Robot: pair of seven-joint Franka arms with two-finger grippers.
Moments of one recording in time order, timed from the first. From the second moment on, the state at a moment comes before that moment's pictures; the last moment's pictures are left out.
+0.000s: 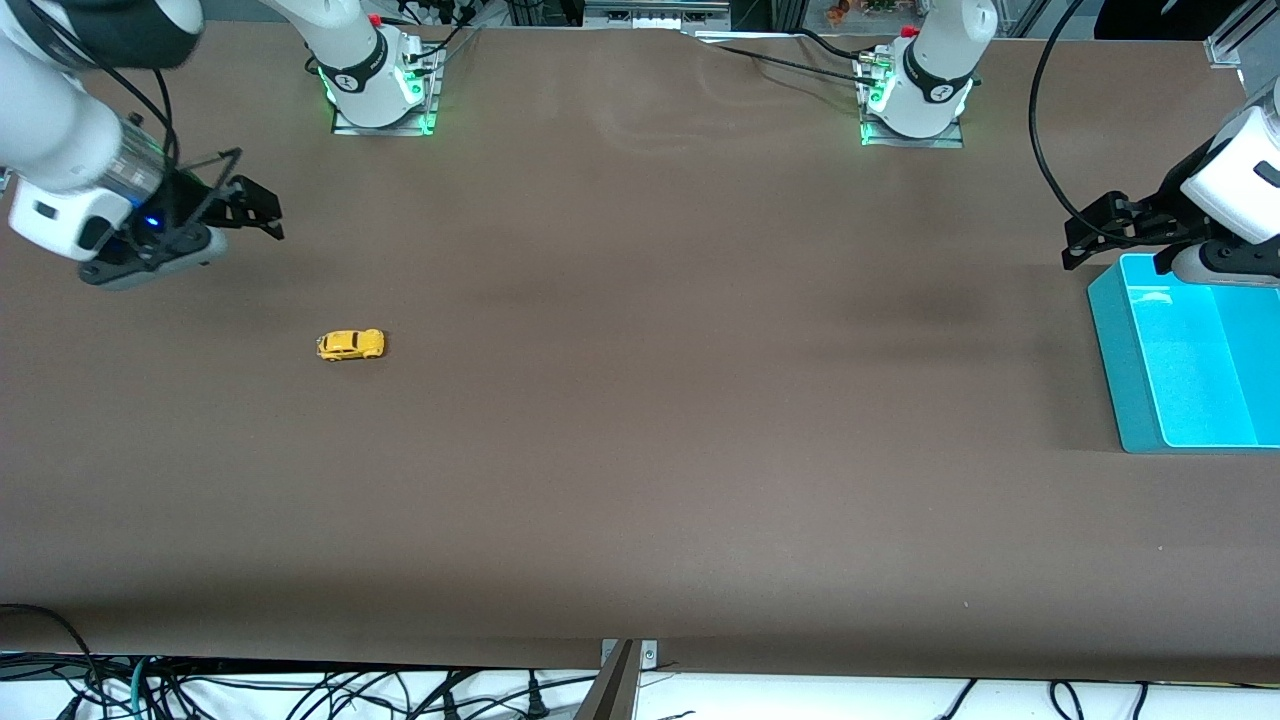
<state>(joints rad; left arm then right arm) 0.01 0.05 -0.07 -1.52 0.00 1.56 -0.03 0.29 -0.06 -0.19 -1.93 0.02 1.77 -0.27</state>
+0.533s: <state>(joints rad) 0.01 0.05 -0.07 -1.52 0.00 1.56 -0.03 0.30 -0.04 -0.18 -2.20 0.01 2.13 -0.62</state>
